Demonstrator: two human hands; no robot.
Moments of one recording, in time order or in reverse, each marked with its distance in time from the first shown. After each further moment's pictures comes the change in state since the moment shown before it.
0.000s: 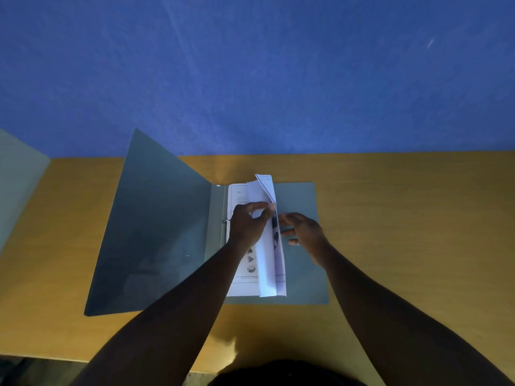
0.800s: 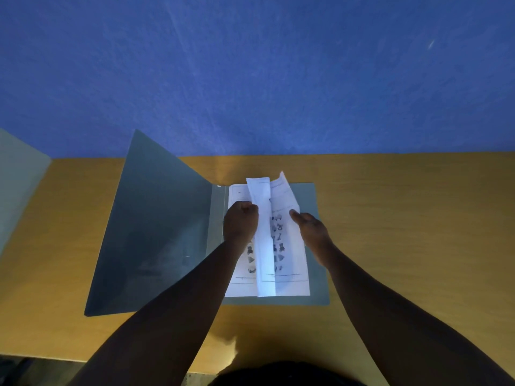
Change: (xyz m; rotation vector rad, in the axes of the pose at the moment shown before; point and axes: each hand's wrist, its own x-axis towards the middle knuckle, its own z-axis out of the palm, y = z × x) left_hand 0.002 0.015 -0.009 0.085 0.137 -0.221; right_hand 0.014 0.009 -0.011 -0.205 0.165 -0.007
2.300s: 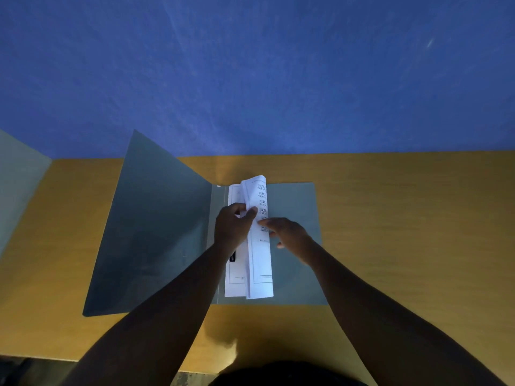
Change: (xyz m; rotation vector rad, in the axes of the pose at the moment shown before) left_hand 0.011 -0.026 -0.013 0.047 0.006 0.178; right_hand -0.012 -0.013 0.029 0.035 -0.318 -0.020
